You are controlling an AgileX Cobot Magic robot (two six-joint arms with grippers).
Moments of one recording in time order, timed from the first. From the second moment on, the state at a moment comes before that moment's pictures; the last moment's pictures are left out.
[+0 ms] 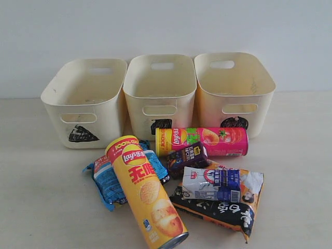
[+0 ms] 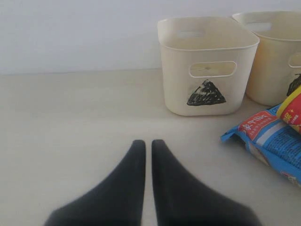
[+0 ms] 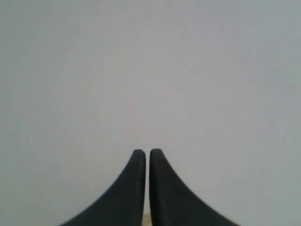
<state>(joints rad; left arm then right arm) 0.00 0.00 0.00 -0.02 0.29 0.04 0.01 0.19 -0.23 0.08 -0.28 0.26</state>
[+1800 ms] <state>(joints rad) 0.00 0.00 0.00 -0.02 0.29 0.04 0.53 1.64 -1.28 0.15 1.05 -0.52</state>
